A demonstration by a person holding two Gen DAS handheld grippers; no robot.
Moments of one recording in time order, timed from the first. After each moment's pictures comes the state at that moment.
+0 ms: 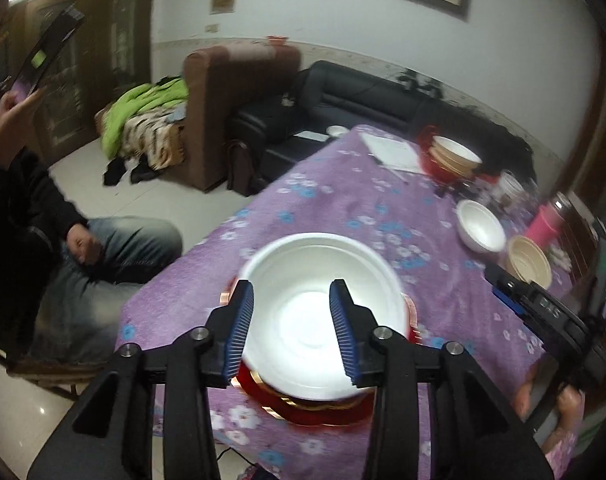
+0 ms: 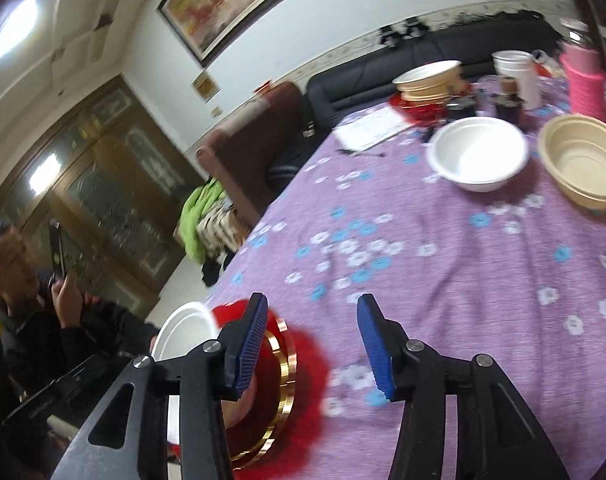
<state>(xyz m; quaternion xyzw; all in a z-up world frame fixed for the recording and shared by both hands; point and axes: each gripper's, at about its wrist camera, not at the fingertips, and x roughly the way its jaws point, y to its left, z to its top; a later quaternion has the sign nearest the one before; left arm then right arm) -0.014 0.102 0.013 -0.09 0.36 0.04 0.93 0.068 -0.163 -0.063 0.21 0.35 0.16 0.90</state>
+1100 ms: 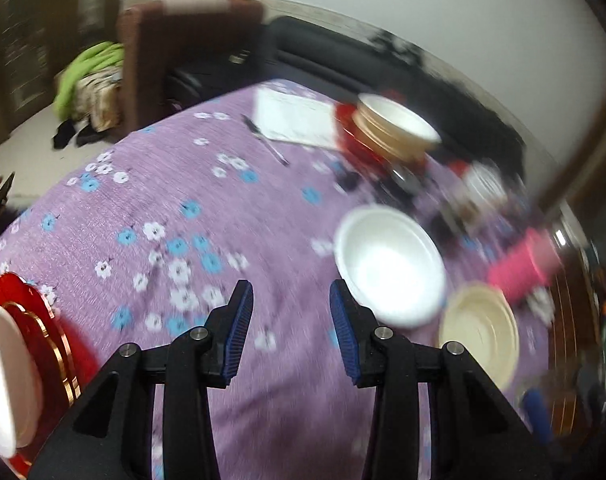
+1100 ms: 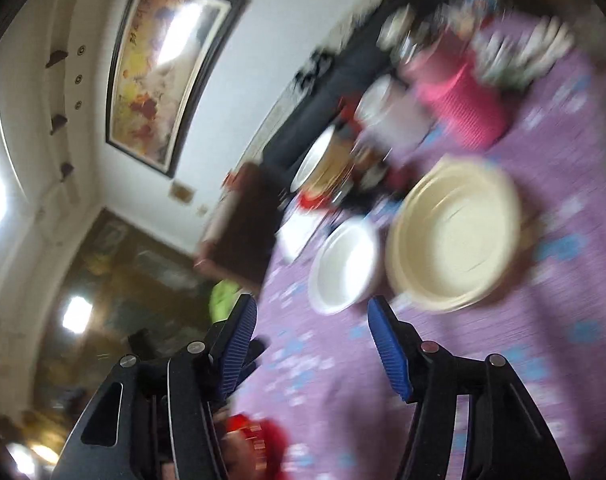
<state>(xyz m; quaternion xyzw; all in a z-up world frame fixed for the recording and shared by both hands) 0.192 -0.106 -0.028 -0.16 0.42 0.04 0.89 0.126 -0.409 -0.046 0.44 0.30 0.14 0.83</state>
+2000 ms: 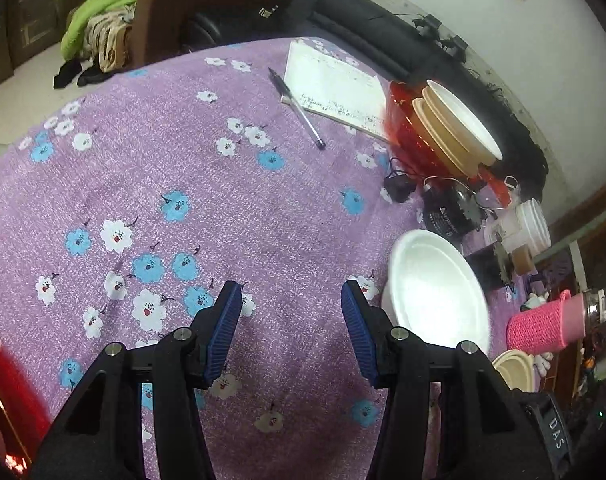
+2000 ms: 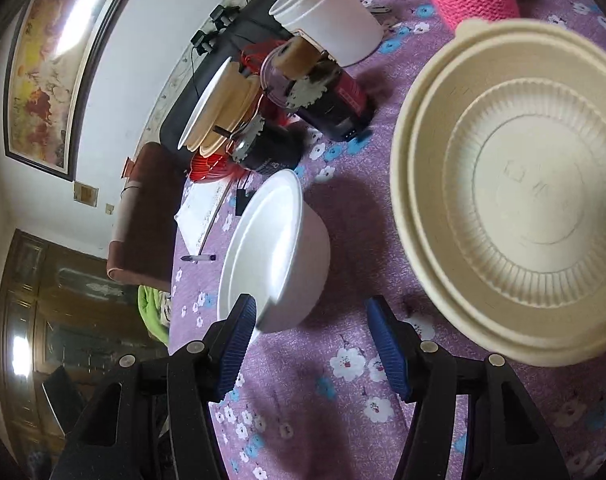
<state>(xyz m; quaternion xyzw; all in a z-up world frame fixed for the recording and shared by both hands) 0.267 -0.073 -0.081 -0.24 0.48 0.04 0.84 0.257 -0.340 -0.135 0.44 0.42 -0.01 0.80</state>
